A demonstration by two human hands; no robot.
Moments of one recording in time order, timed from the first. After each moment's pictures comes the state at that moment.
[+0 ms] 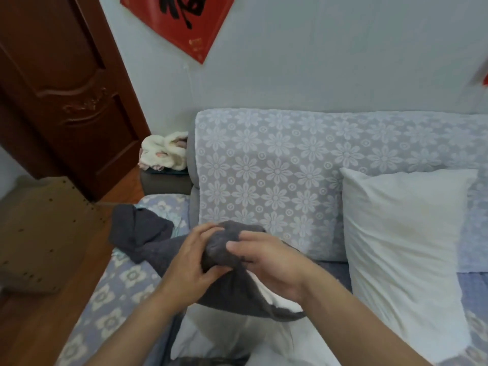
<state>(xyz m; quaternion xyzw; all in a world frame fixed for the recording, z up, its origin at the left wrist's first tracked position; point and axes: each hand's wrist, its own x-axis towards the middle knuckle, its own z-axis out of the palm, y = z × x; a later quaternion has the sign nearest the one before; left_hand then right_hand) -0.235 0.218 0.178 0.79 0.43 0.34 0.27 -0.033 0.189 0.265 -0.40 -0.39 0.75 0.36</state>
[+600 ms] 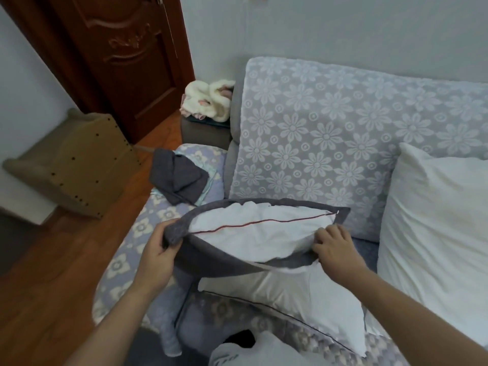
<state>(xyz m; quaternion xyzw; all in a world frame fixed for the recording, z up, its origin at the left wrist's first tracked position) -0.352 0.129 0.123 0.48 0.65 0.44 0.38 0.048 0.193 0.070 -0.55 -0.83 -0.03 -0.09</state>
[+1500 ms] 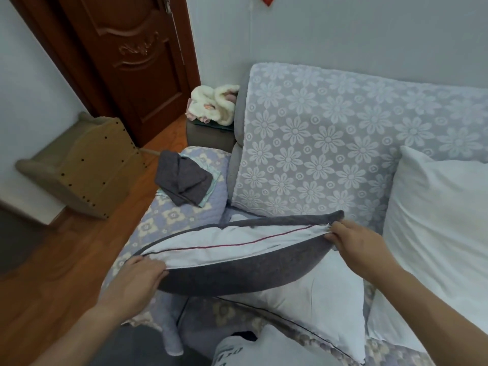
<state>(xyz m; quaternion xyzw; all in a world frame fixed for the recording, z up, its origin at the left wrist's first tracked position) -0.429 0.087 0.085 0.76 0.64 -0.03 0.05 0.066 0.181 0.133 -0.60 -0.80 0.03 0.08</state>
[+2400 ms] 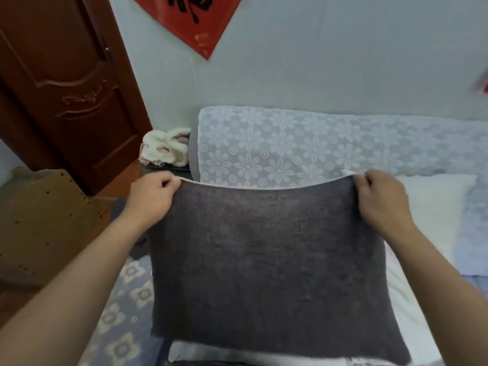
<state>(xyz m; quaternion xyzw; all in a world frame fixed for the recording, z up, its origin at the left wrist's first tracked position) -0.289 0.315 0.258 0.68 0.65 0.31 0.15 0.136 0.254 0.275 -0.78 -0.56 0.00 0.30</state>
